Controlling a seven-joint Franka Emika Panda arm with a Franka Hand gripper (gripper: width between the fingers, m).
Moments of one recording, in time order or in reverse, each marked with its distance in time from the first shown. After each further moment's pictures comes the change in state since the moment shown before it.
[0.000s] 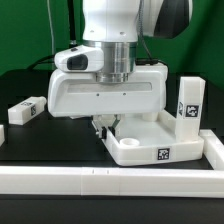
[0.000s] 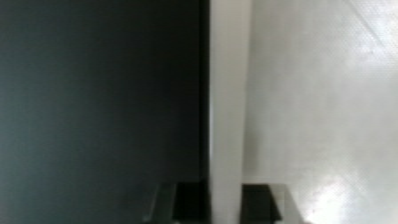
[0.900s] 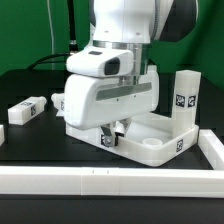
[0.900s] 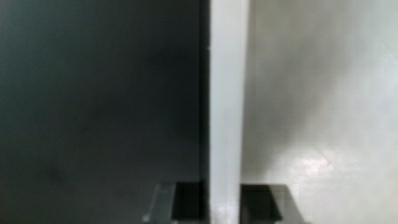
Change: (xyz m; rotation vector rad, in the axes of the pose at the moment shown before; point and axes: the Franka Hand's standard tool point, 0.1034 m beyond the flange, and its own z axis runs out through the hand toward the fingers) arm 0.035 -0.005 0.000 -0.041 0.017 -0.606
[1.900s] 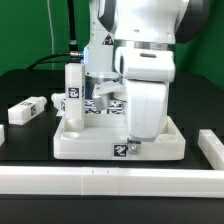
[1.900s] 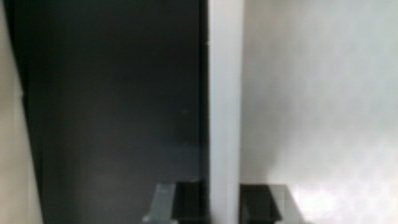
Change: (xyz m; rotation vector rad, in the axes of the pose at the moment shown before) arm 0.042 0.011 -0.004 -0.024 -0.021 -0.687
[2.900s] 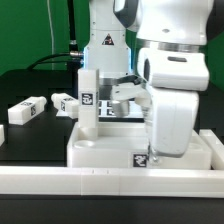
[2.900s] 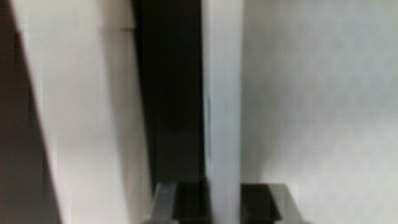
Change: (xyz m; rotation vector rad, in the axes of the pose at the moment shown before) arm 0.031 0.052 -0.004 0.031 -0.002 0.062
